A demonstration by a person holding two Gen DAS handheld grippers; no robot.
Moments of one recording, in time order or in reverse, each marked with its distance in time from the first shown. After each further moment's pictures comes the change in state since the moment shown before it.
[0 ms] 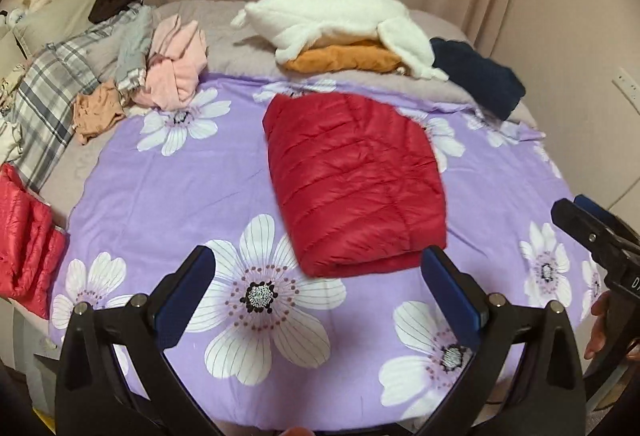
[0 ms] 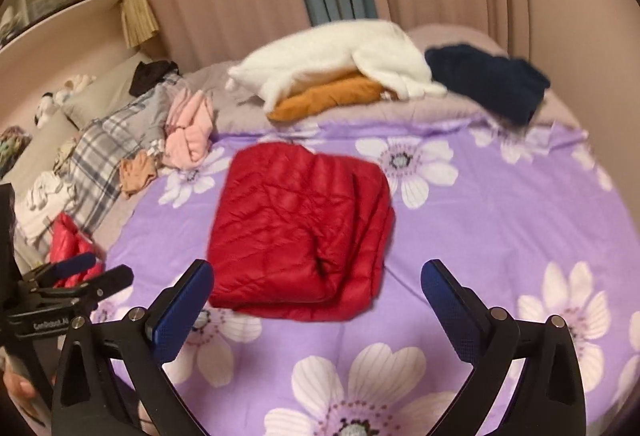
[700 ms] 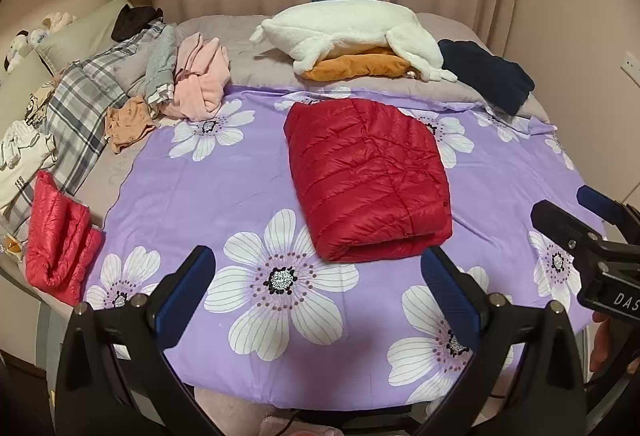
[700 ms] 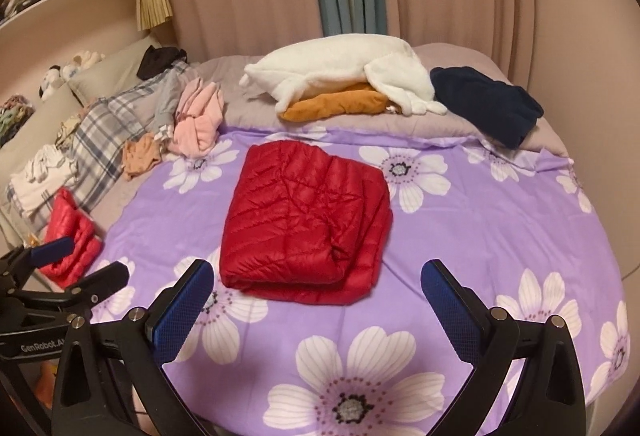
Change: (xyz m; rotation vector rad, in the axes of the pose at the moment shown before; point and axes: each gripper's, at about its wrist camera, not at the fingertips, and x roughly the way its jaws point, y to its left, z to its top) left arm -0.039 -0.022 -0.018 0.031 -0.016 0.110; right arm -0.016 0.029 -0.008 -0.067 0.022 -0.037
